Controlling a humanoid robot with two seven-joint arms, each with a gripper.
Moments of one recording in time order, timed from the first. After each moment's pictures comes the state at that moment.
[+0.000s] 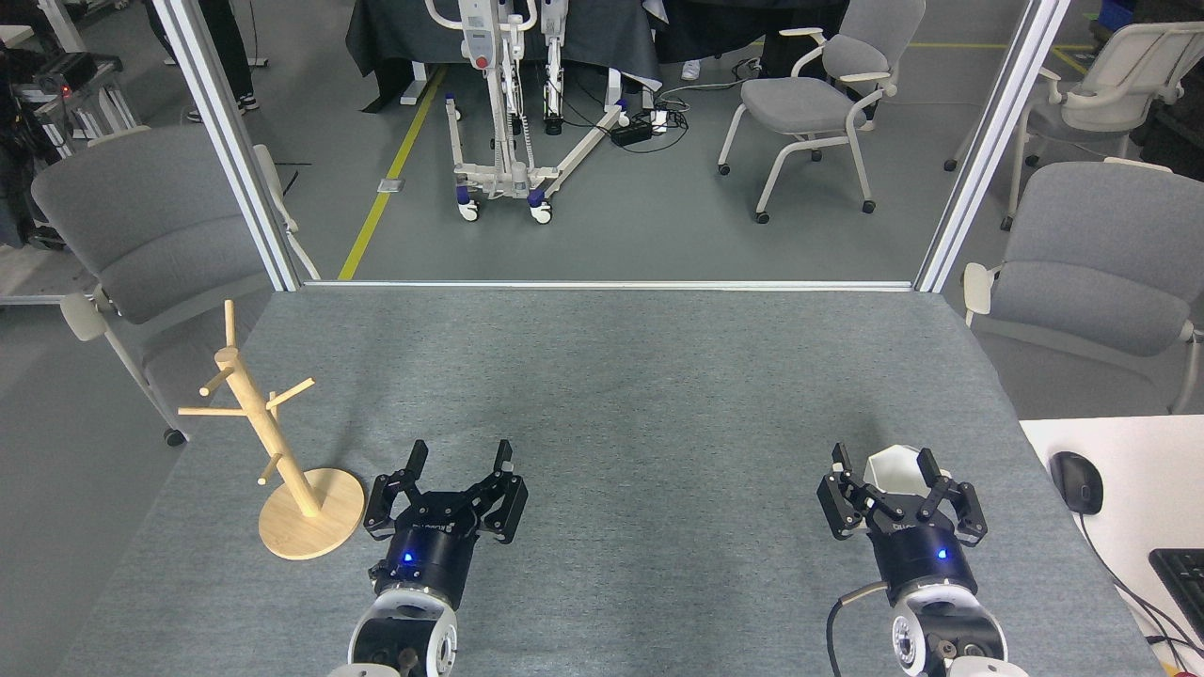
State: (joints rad) left arm -0.15 -0.12 -0.07 -1.46 -1.47 -0.01 0.06; right arm -0.16 -0.01 -0.15 -1.39 1.46 -0.12 0.02
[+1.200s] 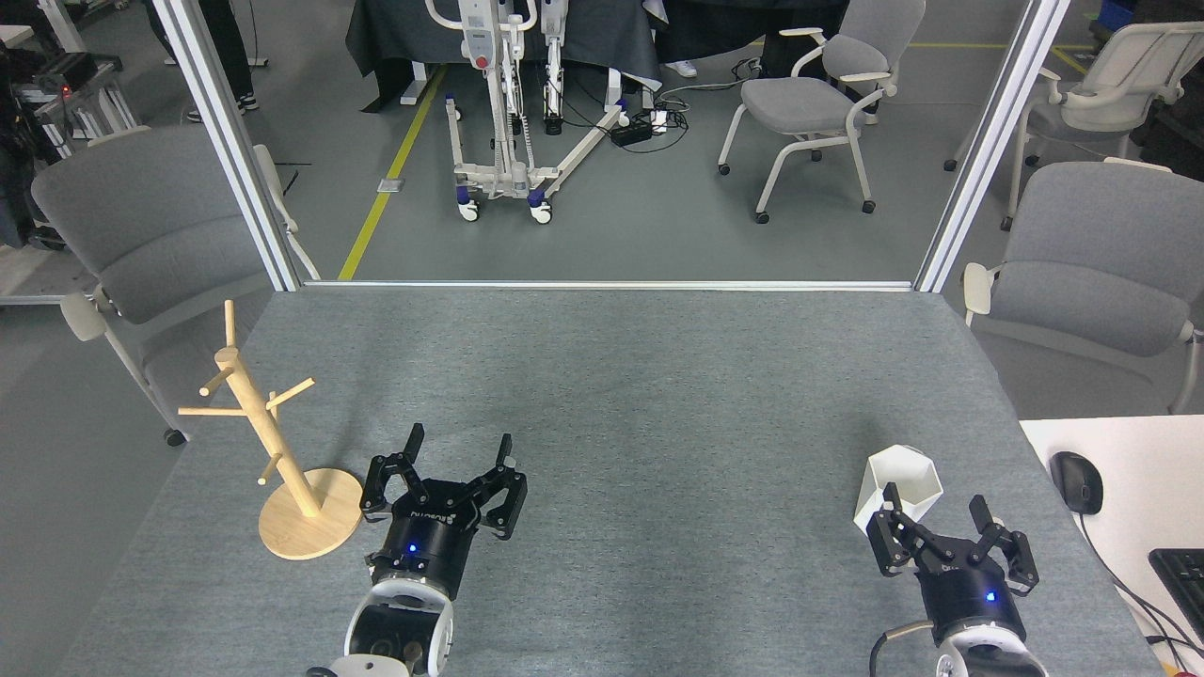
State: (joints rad) left arm -0.17 -0.11 -0.07 -1.47 -1.64 -0.03 0.06; right arm -0.10 -0.04 -0.24 -1.34 1.45 -0.13 0.01
